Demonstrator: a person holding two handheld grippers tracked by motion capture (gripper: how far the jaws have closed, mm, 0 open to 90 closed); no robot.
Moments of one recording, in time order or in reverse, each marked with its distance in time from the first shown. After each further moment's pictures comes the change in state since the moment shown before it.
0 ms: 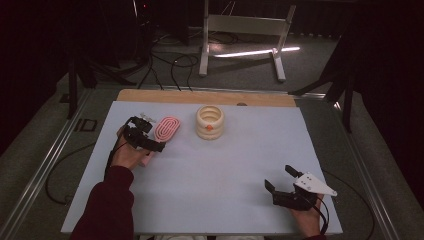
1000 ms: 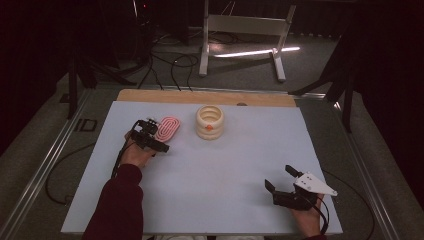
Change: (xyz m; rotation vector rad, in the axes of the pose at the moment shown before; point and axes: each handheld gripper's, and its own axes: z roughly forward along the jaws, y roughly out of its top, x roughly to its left) left arm 0.003 0.000 0.044 0.140 -0.024 -0.081; right arm -0.001 0.000 0.000 0.003 0.003 -0.001
